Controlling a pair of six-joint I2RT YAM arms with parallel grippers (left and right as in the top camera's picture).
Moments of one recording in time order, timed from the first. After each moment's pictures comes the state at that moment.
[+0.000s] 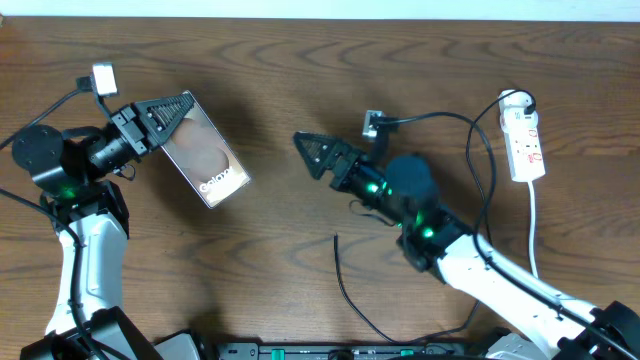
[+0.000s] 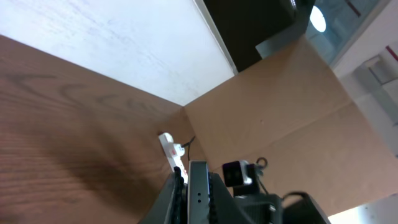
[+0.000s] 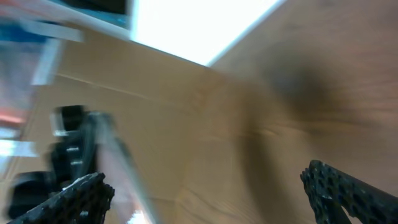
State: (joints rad) left arm 0.42 1.39 0.80 0.75 1.36 -1.16; right arm 0.65 1.39 0.73 0.49 -0.24 1.13
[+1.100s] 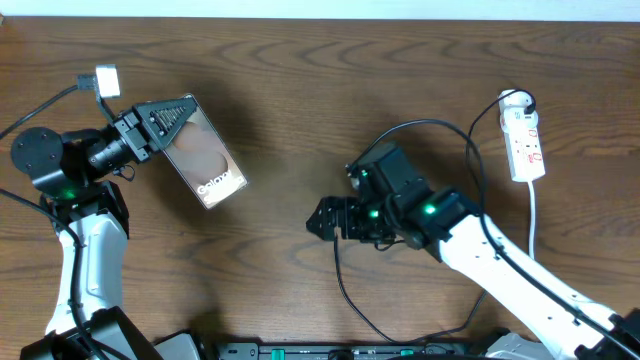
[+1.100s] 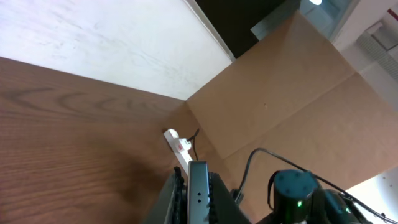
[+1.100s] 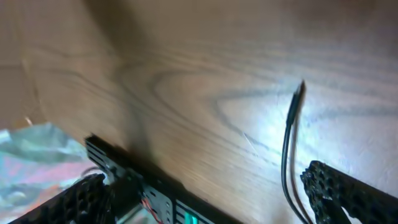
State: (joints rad) left arm 0.42 1.39 0.80 0.81 1.41 -1.08; right arm 0.68 1.41 0.99 -0.64 -0.45 0.76
